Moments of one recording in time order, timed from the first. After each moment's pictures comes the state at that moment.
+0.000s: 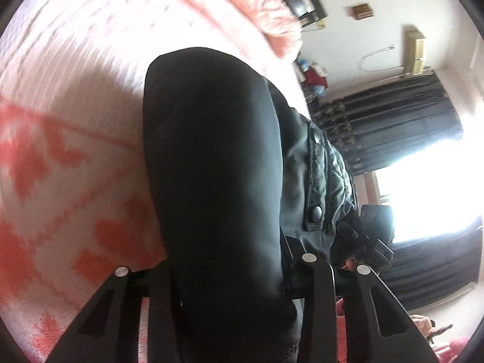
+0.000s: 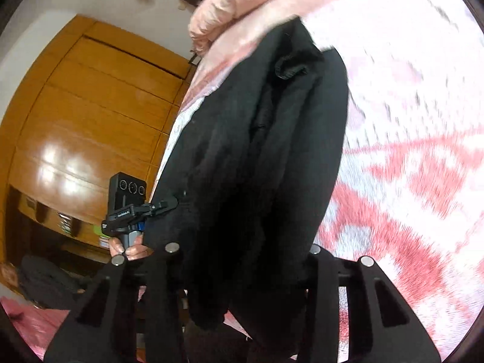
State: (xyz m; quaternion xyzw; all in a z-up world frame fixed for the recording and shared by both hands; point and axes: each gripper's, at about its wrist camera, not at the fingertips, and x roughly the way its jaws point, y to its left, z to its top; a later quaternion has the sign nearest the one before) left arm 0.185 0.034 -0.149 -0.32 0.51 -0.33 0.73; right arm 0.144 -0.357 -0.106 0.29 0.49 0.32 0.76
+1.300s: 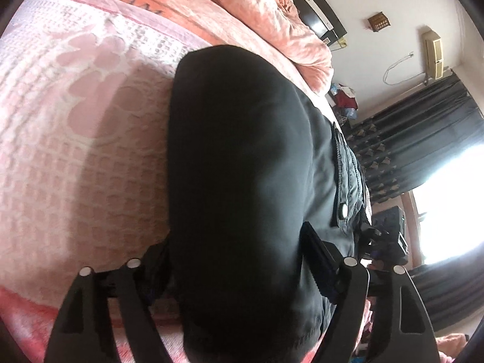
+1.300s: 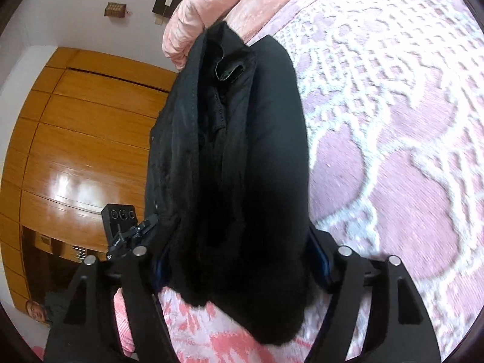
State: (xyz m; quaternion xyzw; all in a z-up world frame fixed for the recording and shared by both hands) left arm 0.293 0.037 -0.184 -0.27 0.48 -0.25 0.80; right arm 0.315 -0.382 -0.180 0.36 0.51 0.32 0.71
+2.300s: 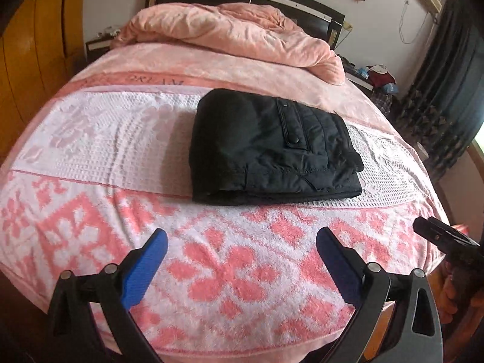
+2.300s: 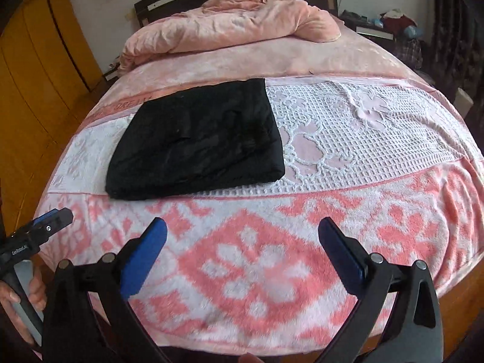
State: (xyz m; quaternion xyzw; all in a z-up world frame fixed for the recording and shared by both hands) left arm 0.103 -0.018 -0.049 -0.06 0.44 -0.10 0.89; right arm 0.098 -0.310 -0.061 0.08 0.44 0.05 0.89
